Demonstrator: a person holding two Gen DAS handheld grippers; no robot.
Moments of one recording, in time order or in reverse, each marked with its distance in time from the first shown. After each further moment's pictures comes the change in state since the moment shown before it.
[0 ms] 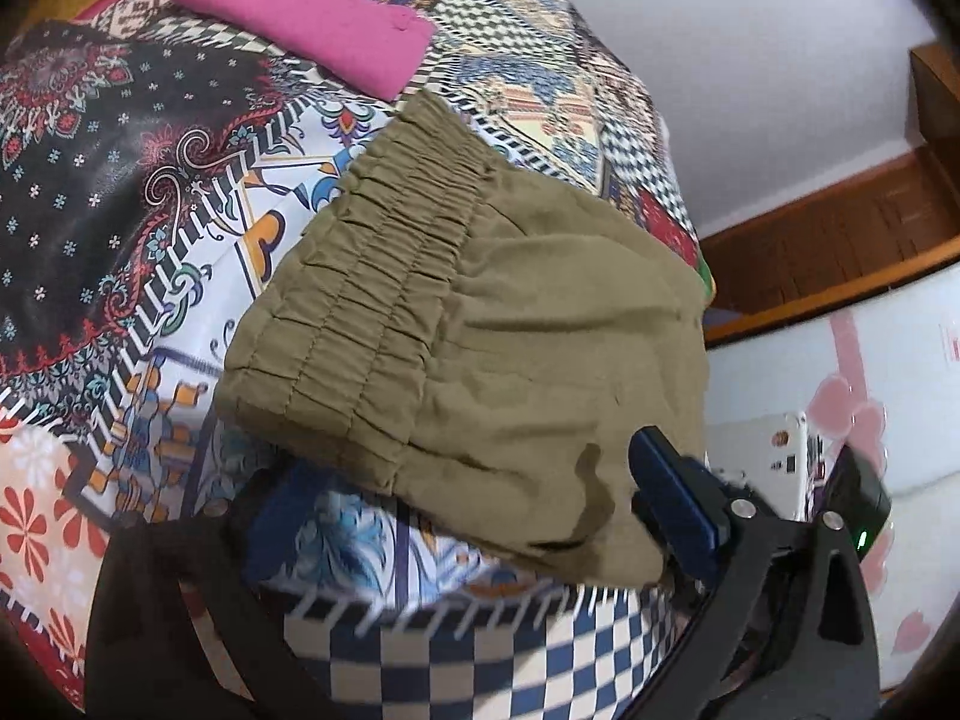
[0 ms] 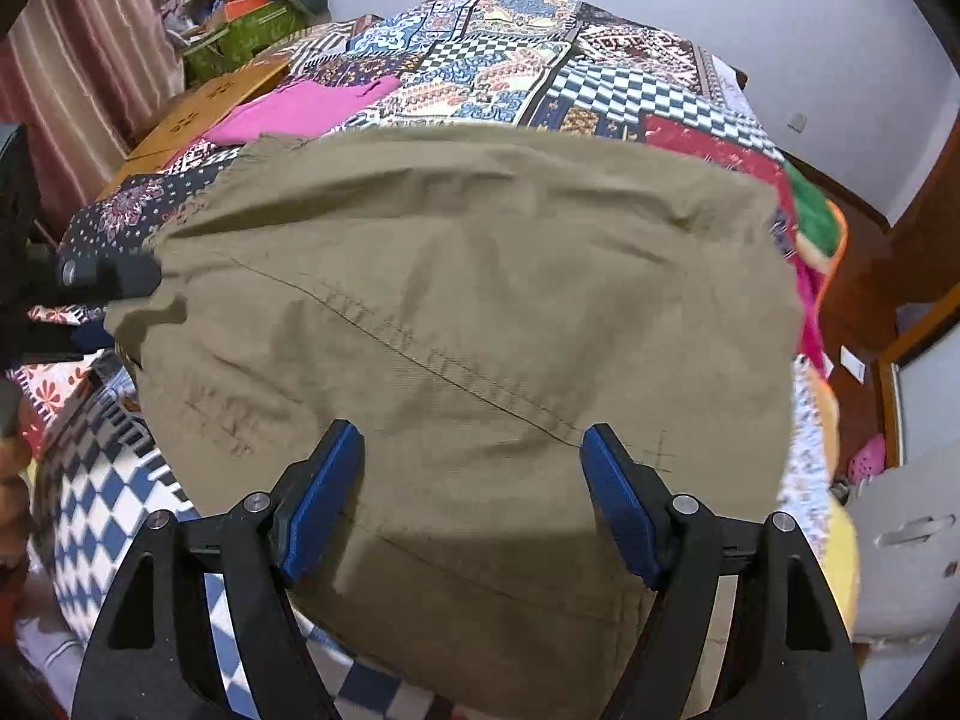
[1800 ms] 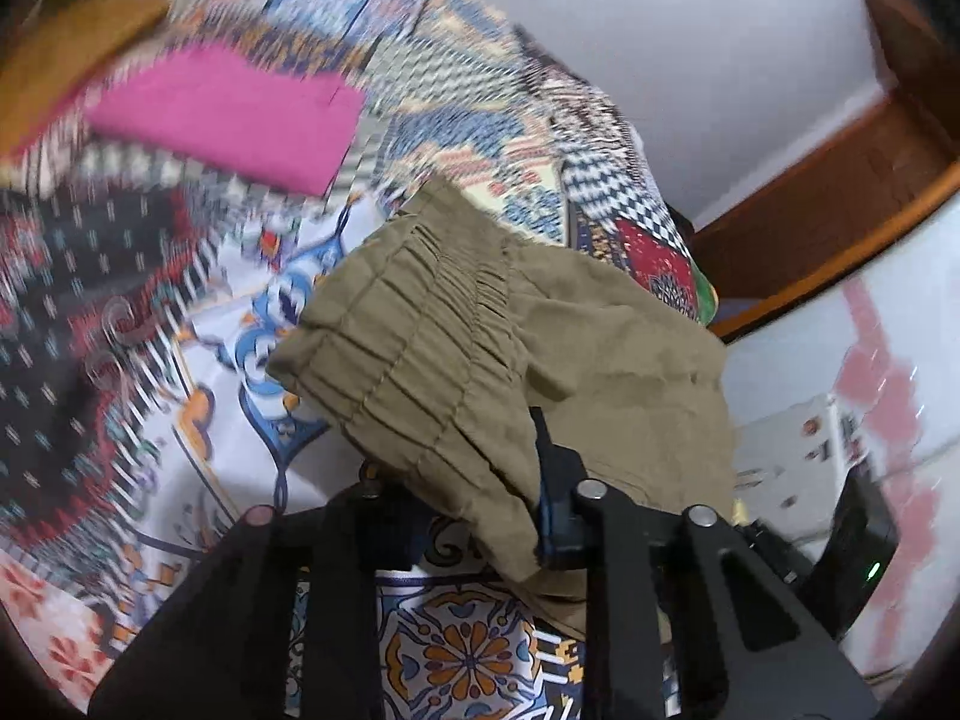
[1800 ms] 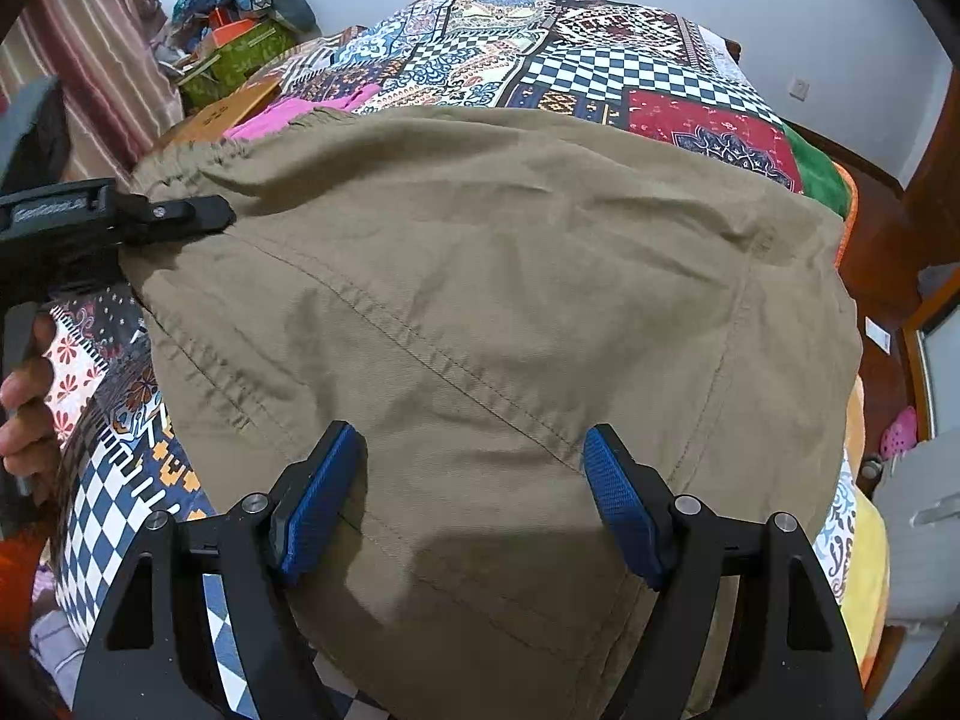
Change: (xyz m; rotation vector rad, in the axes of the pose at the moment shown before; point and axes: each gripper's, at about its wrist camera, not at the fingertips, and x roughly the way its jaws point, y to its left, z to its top) left arm 0.009 -0.050 0.035 0.231 -0.102 0.062; right arm 0.002 -0.024 0.003 0.068 0.018 0.068
